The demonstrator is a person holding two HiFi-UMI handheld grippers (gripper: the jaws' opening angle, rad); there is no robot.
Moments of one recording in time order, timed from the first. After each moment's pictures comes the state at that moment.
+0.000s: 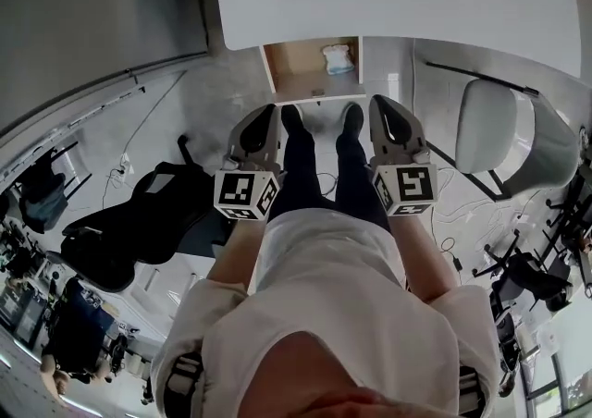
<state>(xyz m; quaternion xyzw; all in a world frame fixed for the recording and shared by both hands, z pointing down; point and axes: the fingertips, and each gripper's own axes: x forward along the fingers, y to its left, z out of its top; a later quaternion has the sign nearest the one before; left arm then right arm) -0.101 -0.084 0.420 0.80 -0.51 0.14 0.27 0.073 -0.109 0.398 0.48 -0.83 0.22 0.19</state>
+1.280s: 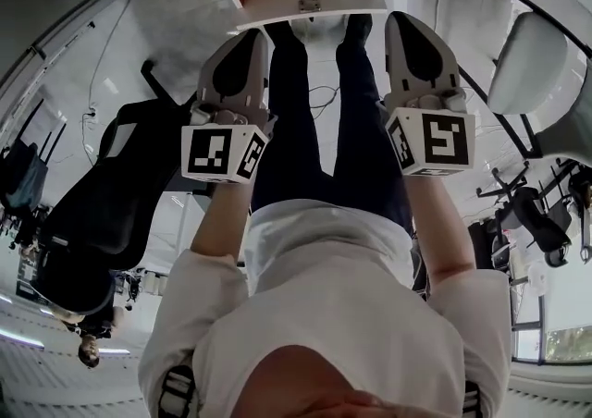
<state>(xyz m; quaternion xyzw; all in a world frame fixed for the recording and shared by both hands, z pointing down) -0.087 -0.070 0.591 0.78 -0.49 0.17 0.34 0.080 -0.104 0.579 0.47 -0.80 0.28 0.25</state>
